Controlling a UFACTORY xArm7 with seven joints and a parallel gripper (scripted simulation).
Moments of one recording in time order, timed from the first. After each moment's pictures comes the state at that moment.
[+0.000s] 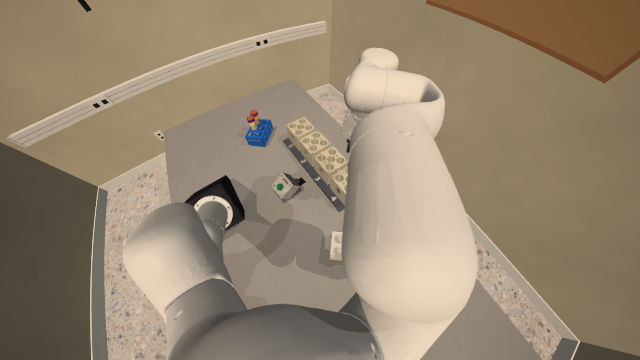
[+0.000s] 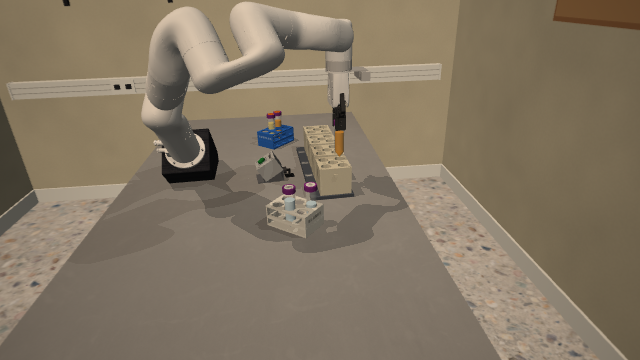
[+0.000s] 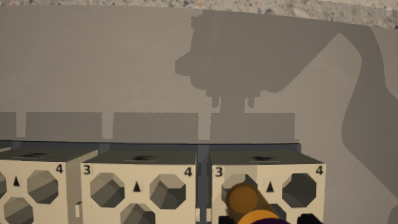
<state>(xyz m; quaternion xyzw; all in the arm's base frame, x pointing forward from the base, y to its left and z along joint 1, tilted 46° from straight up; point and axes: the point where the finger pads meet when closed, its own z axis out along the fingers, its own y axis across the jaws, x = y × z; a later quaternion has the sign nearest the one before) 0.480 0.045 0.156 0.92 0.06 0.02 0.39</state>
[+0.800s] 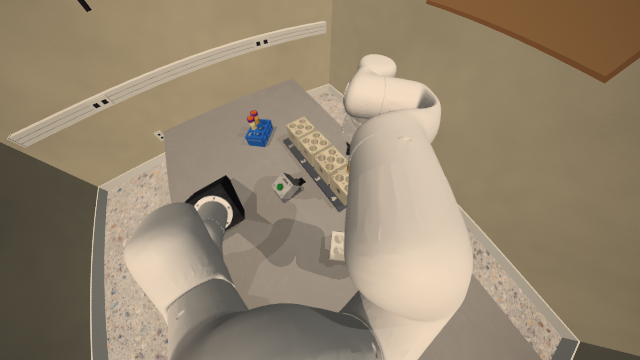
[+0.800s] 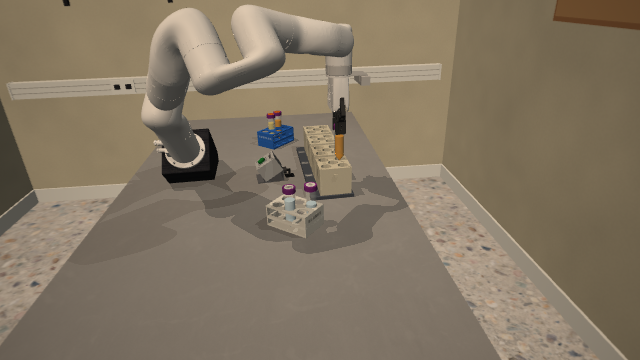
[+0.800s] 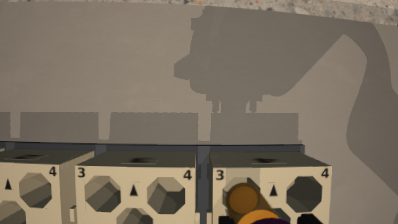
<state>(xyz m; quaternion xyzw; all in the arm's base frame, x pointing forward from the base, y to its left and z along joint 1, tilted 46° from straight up) 0.481 0.036 0.148 0.92 0.06 0.02 0.39</state>
